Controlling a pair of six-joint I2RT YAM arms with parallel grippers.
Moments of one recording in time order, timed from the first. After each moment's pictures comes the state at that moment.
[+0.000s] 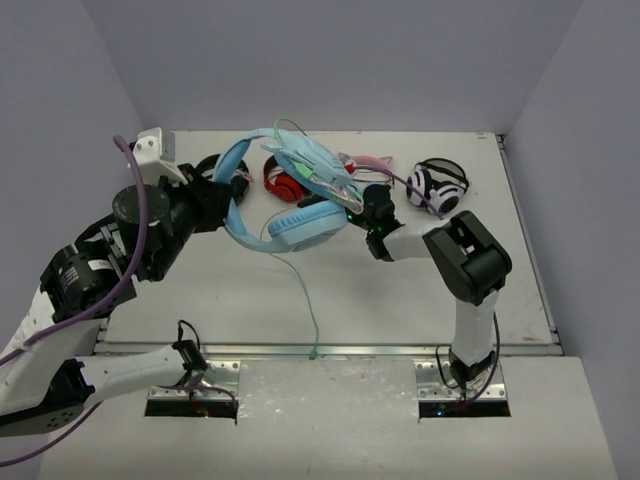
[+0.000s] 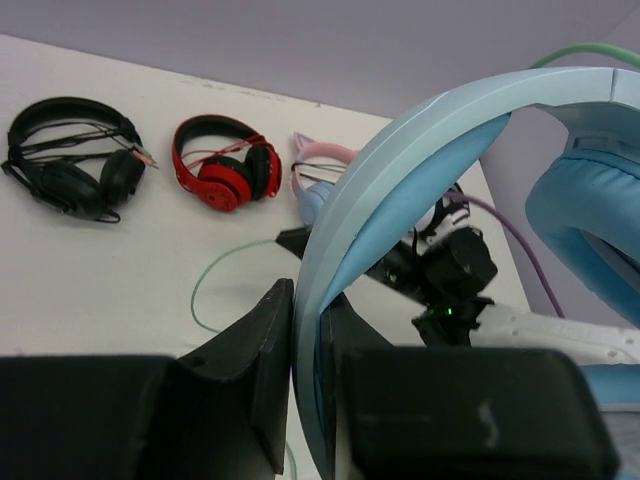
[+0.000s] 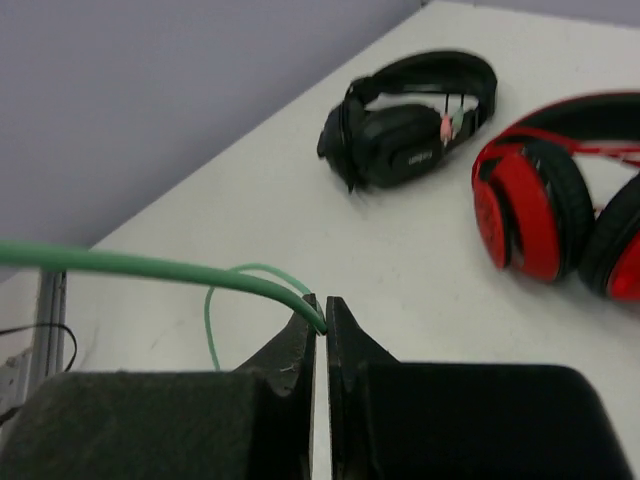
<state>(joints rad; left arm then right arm) -0.87 0.92 1.59 -0.92 -0.65 -0.60 0.55 1.97 0.95 1.07 -0.50 0.38</state>
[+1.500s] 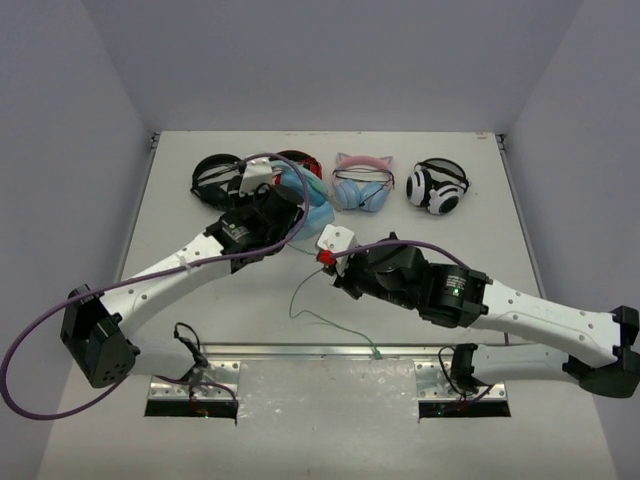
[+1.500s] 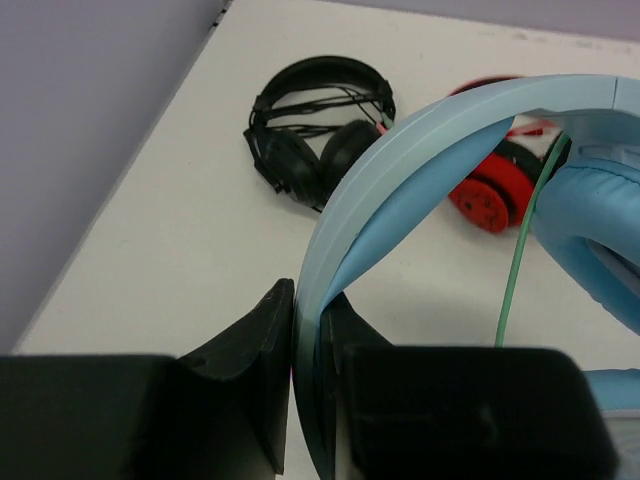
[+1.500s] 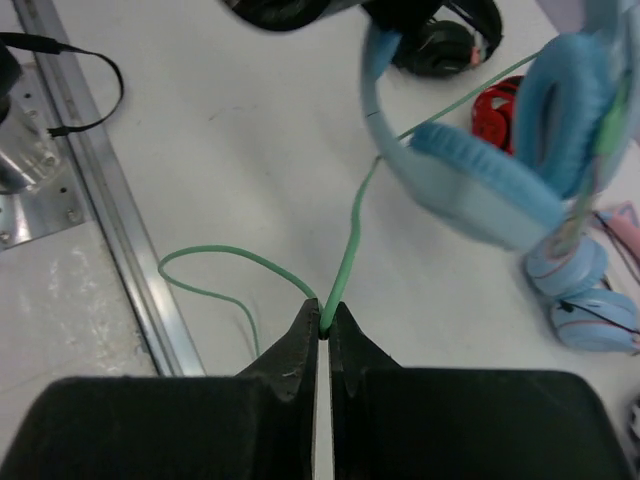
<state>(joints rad) -0.72 1.31 1.17 -0.54 -1.13 -0.52 1.21 1.06 1.00 -0.35 0.19 -0.13</state>
